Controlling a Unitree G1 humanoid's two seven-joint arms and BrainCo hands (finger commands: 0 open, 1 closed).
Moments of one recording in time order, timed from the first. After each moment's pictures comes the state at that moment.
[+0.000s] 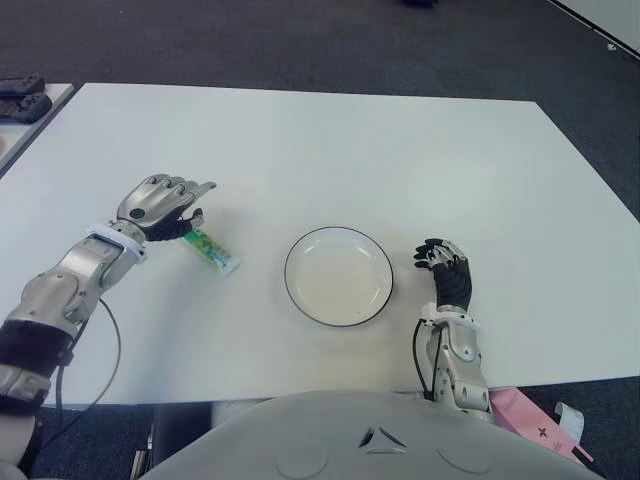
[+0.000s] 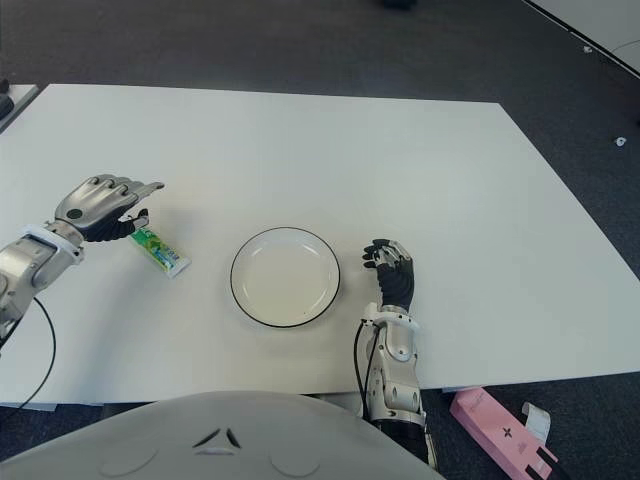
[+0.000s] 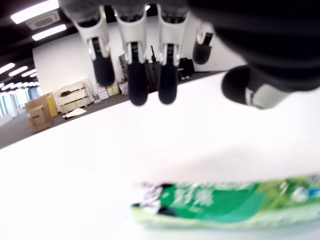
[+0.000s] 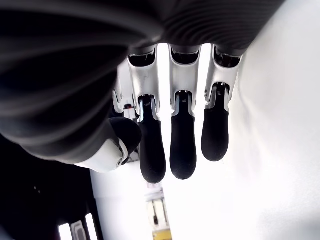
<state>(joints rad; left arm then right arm) -0.11 0.90 -0.26 0.34 1.05 -0.30 0.25 0.31 0.06 -0.06 -0.02 0.14 -0.06 -0.15</state>
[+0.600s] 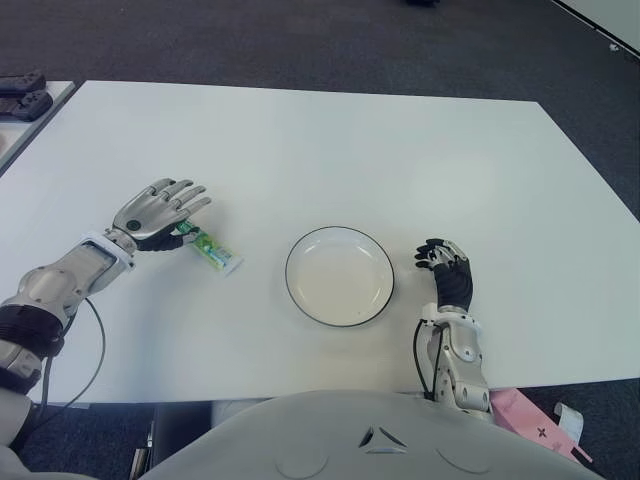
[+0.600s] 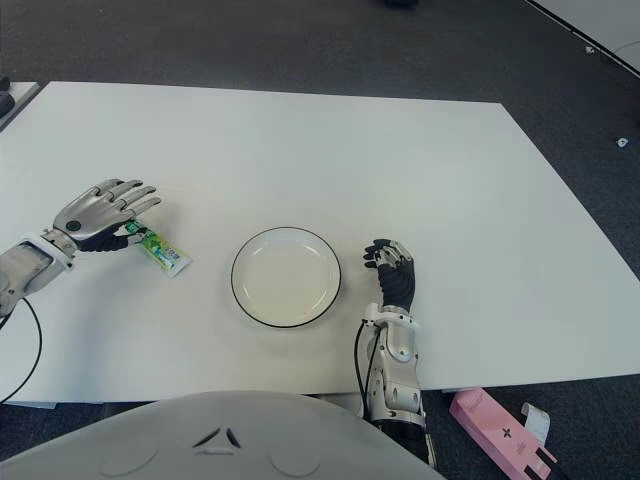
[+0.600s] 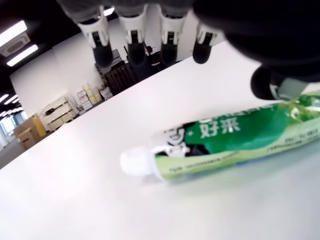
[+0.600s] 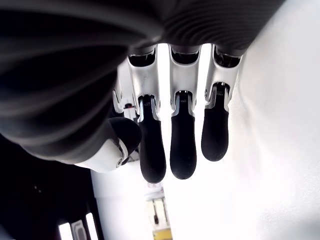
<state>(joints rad) -0.20 0.94 -0.43 0.55 1.18 -0.36 0.49 0.31 0.06 -0.06 -0.02 0.14 -0.07 -0.15</state>
